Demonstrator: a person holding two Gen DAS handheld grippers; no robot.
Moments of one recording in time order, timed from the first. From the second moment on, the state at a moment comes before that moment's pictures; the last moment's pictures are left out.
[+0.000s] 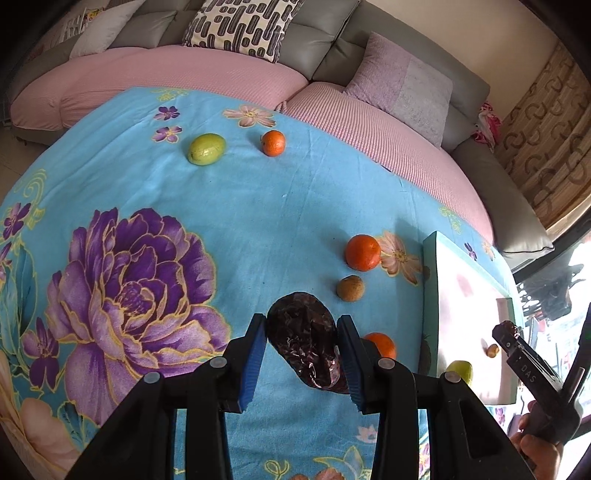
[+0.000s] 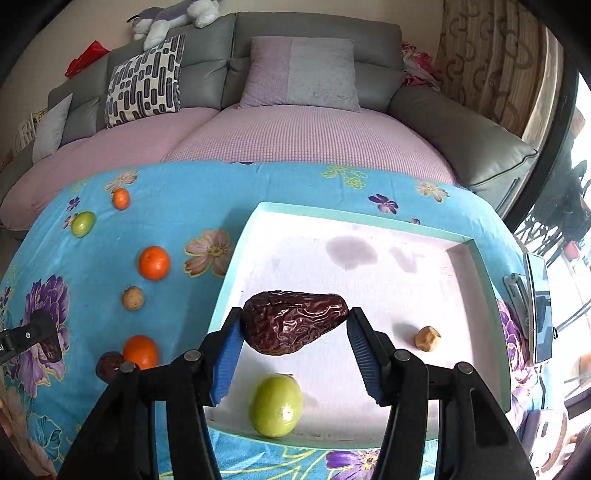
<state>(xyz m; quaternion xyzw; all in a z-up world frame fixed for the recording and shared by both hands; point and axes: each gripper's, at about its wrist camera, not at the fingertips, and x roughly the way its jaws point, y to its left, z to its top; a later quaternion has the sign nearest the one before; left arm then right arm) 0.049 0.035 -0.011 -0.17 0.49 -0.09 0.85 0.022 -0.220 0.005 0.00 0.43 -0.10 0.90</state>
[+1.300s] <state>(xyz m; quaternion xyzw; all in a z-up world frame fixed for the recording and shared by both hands) 0.068 -0.170 -0.023 0.02 0.48 -0.26 0.84 -0.010 -0.360 -0.020 0.11 0.49 -0.25 0.83</state>
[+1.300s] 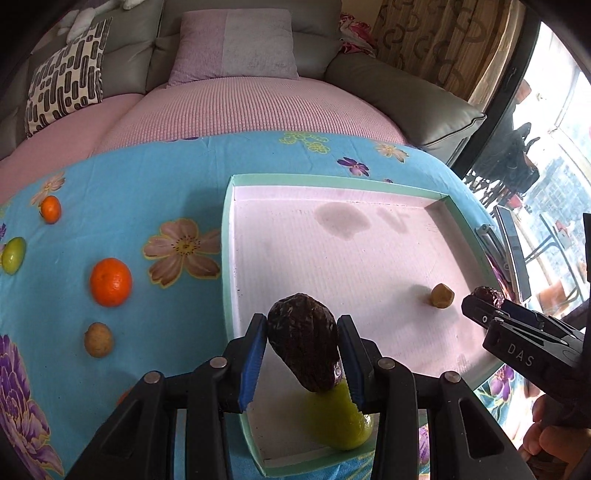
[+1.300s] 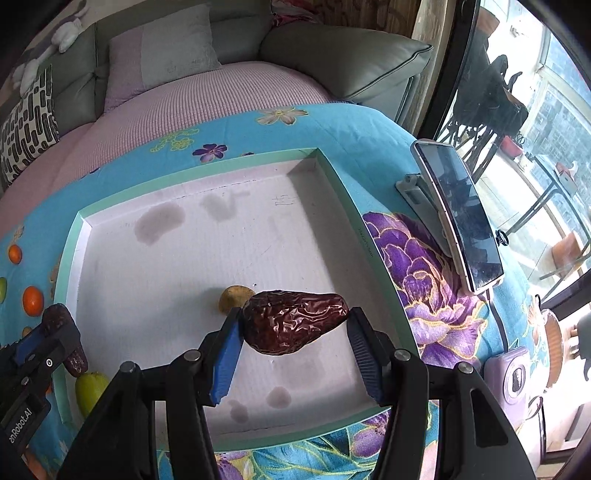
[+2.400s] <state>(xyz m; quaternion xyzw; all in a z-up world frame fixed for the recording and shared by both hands) 0.071 -0.166 -0.027 0.02 0.50 -0.25 0.83 0.004 -0.347 -0.046 0.09 0.54 -0.24 0.81</state>
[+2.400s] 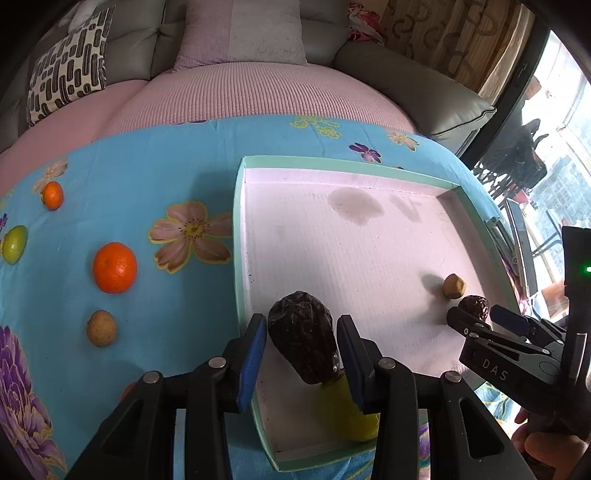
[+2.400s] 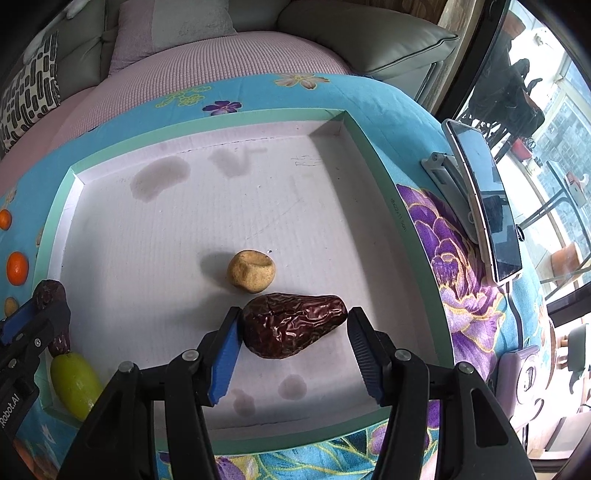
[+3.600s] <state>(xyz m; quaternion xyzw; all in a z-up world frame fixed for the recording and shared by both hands) 0.098 -0.019 -0.015 0.00 0.48 -0.02 0.88 0.005 -0.340 -0.030 0.13 0.48 -0.20 0.84</state>
